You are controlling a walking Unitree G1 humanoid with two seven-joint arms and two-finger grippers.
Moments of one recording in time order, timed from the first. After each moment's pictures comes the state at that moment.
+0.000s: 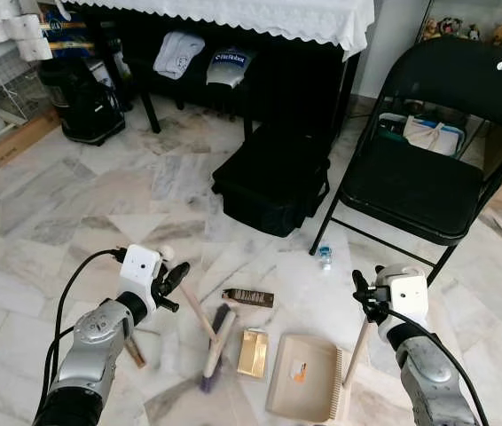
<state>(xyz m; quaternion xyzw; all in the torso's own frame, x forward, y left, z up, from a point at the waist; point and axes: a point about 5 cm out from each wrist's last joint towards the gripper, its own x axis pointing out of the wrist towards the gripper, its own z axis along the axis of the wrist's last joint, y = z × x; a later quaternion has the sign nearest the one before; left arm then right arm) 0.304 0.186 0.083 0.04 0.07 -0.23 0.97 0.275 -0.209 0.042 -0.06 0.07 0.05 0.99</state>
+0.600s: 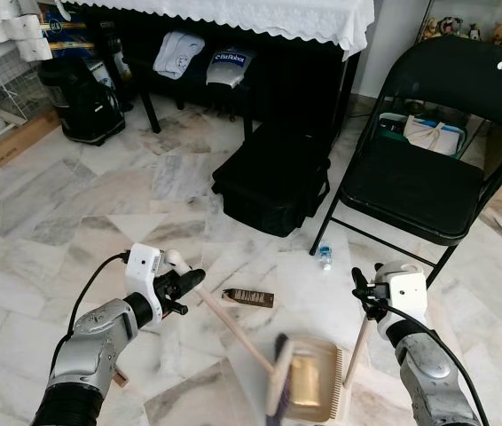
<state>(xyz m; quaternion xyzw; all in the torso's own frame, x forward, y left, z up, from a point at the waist) 0.300 0.173 0.087 -0.10 0.14 -0.30 0.94 0.280 -0.209 0.044 -0.06 0.07 0.05 0.99</state>
